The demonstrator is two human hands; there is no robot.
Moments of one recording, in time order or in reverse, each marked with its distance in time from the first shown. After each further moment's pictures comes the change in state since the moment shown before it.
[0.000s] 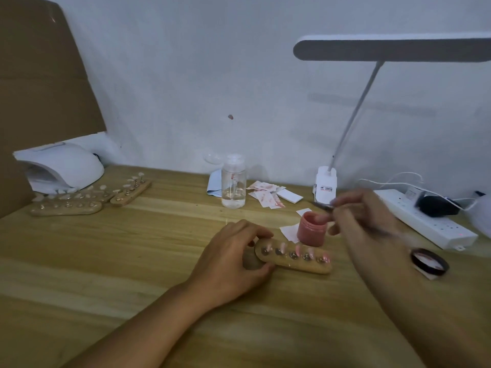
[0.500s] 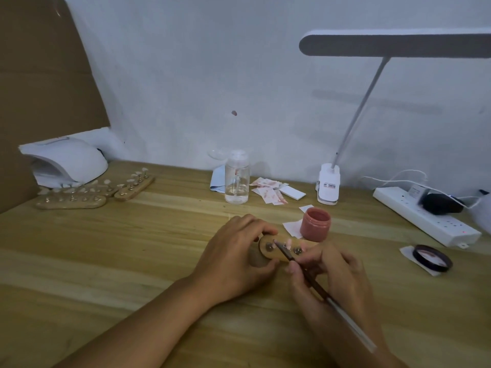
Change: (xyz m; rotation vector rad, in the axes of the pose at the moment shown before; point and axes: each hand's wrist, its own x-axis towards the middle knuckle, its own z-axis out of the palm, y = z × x) left_hand -0.002 0.003 0.000 0.038 0.037 0.048; right_hand -0.064 0.024 0.023 -0.390 -0.101 -0.442
